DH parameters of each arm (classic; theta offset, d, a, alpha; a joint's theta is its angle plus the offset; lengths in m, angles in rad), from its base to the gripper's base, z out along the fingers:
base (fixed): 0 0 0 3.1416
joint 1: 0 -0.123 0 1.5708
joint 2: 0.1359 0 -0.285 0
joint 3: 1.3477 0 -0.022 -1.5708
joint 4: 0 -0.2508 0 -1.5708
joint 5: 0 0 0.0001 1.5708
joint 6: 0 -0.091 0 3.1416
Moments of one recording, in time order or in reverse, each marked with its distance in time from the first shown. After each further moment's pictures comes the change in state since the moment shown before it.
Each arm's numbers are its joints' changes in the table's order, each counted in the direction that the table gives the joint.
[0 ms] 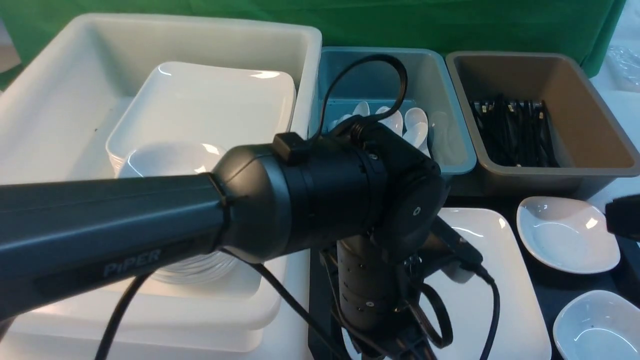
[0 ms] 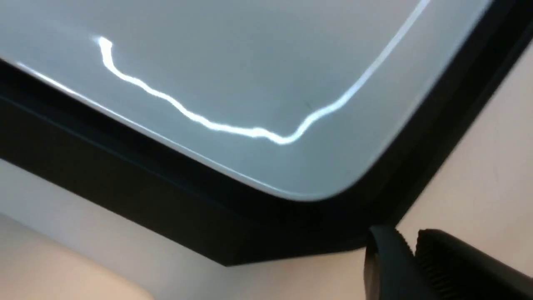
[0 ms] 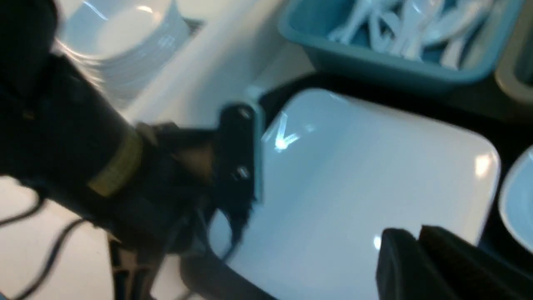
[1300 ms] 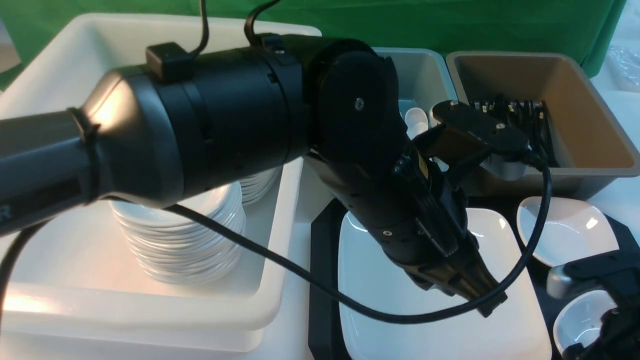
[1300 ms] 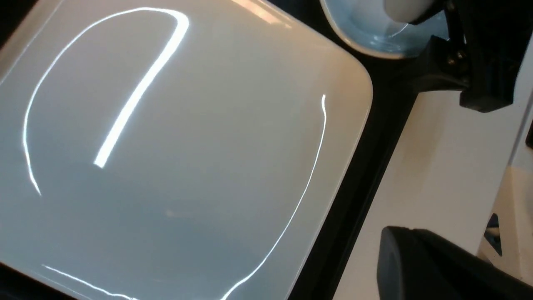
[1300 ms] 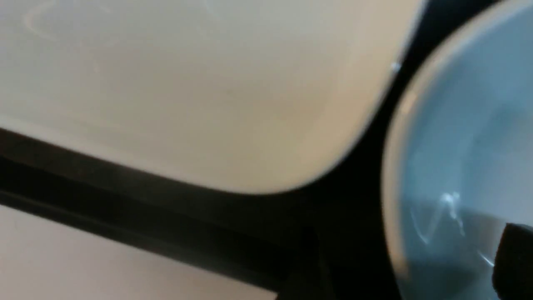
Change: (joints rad) right arm -0.103 0.579 0.331 0.434 0.277 -0.196; left arm -0.073 -0.141 -0.043 0.294 0.201 -0.272
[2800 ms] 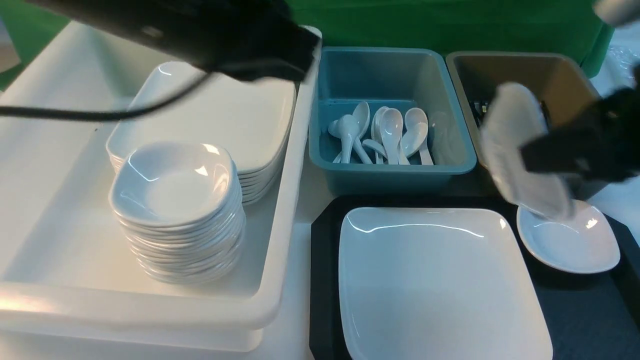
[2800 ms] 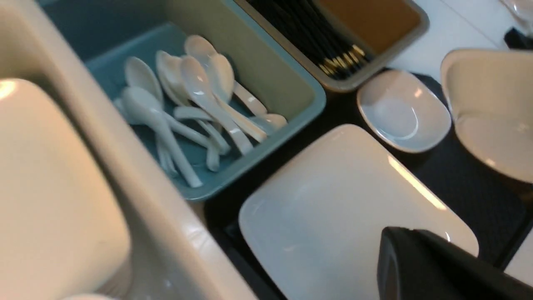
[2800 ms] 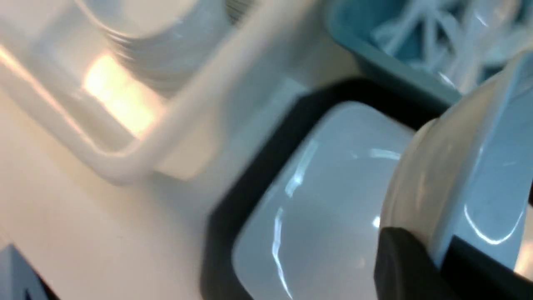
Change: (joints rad) right arm -0.251 -0.195 -0.728 -0.283 -0.299 0.099; left arm -0.442 -0.412 0.001 -0.002 0.010 0.050
